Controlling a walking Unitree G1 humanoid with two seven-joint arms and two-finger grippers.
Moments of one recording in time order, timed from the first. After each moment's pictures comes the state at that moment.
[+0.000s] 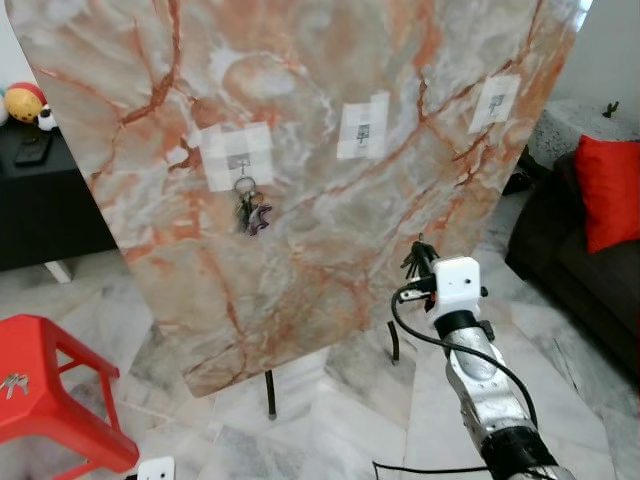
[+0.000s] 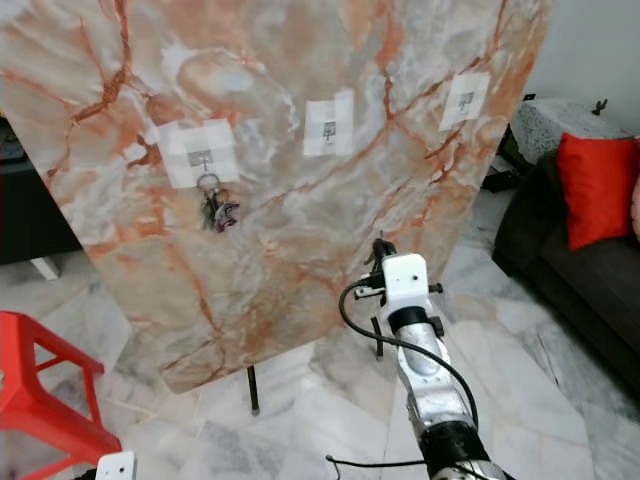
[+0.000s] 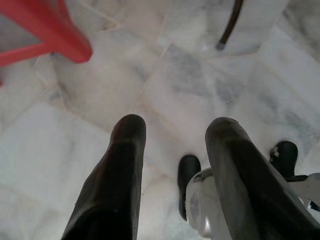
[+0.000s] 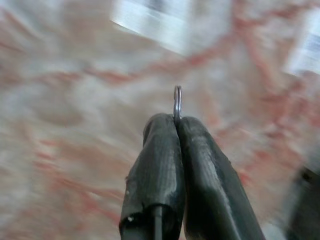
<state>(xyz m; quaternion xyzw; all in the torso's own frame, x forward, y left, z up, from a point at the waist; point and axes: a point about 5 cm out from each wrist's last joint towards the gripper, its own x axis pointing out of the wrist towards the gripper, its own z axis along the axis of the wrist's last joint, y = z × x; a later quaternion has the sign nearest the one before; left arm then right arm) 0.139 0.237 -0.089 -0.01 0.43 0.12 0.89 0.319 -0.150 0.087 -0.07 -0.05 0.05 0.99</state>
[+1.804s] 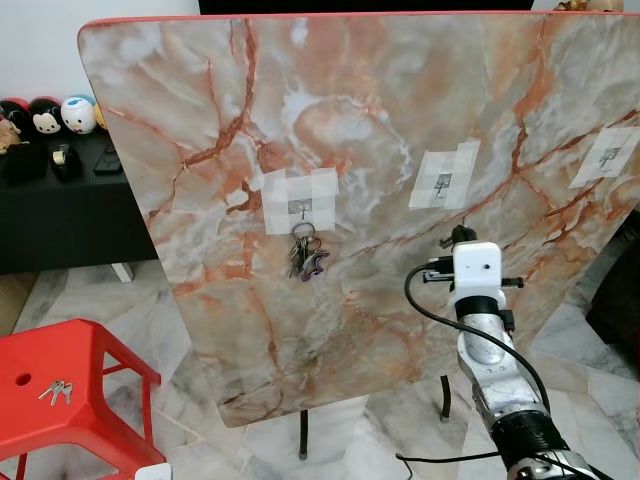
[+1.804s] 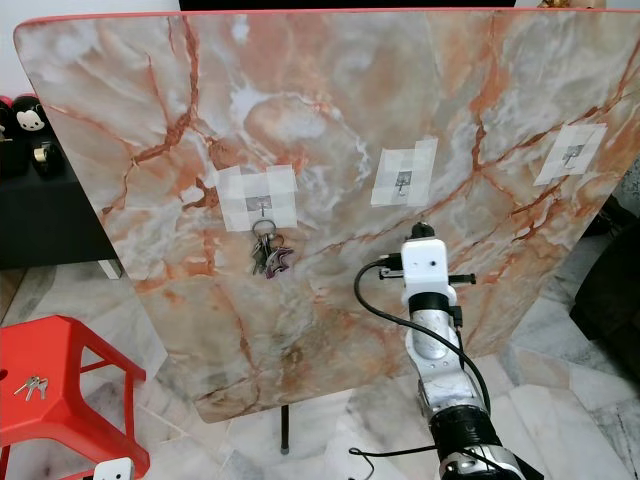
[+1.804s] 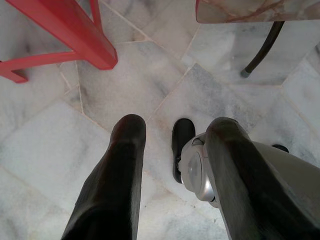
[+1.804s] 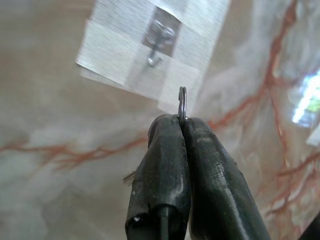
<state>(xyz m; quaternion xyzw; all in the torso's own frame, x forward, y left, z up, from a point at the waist) 0.132 0.239 -0.091 -0.02 0.44 0.13 0.89 0.334 -0.167 0.108 -0.18 -0.08 -0.07 0.98</state>
